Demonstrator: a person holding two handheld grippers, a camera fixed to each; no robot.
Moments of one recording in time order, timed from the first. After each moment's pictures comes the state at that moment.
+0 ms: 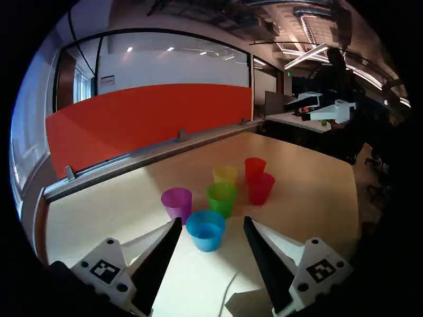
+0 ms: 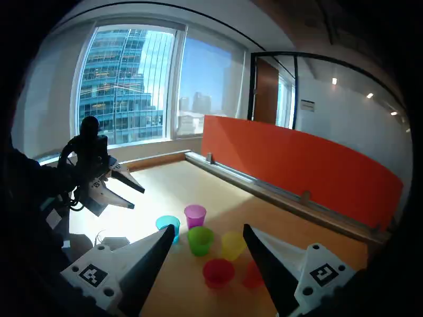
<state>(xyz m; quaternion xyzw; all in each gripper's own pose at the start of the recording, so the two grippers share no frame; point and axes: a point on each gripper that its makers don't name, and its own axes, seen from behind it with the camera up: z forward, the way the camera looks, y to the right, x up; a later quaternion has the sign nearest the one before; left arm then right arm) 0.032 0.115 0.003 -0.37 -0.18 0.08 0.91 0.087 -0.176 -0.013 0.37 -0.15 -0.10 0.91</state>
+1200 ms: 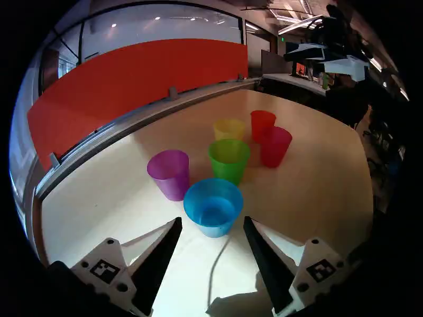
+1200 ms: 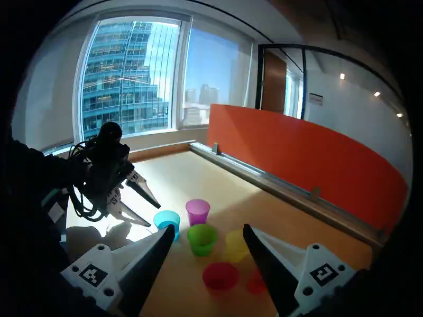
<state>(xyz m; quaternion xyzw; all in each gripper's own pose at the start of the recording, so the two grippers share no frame) -0.057 0.132 0.041 -0.38 -0.28 0.15 0.87 0.061 -0.194 0.016 0.39 -0.17 -0.12 0.90</state>
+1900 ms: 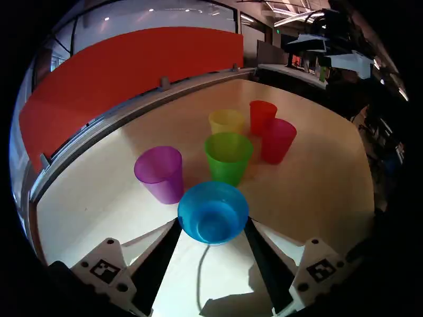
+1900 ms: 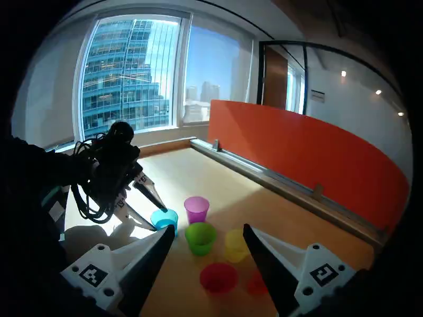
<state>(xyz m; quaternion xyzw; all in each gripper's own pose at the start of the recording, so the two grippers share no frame) -0.078 0.149 0.061 -0.40 -0.31 0.16 0.85 0.050 -0.198 0.029 0.39 -0.18 -0.12 0.89</state>
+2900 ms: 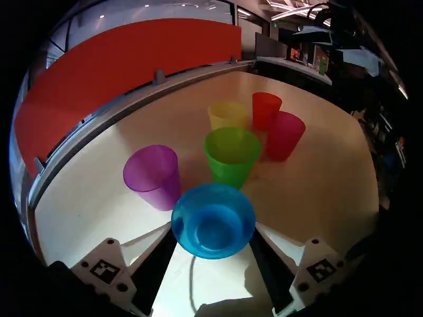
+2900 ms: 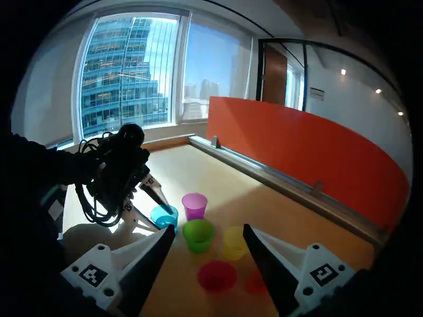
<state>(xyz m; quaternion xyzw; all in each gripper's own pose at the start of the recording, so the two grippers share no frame) -0.096 0.168 0.076 -0.40 -0.33 0.17 0.84 0.042 -0.196 0.033 0.39 -0.19 -0.12 0.89</state>
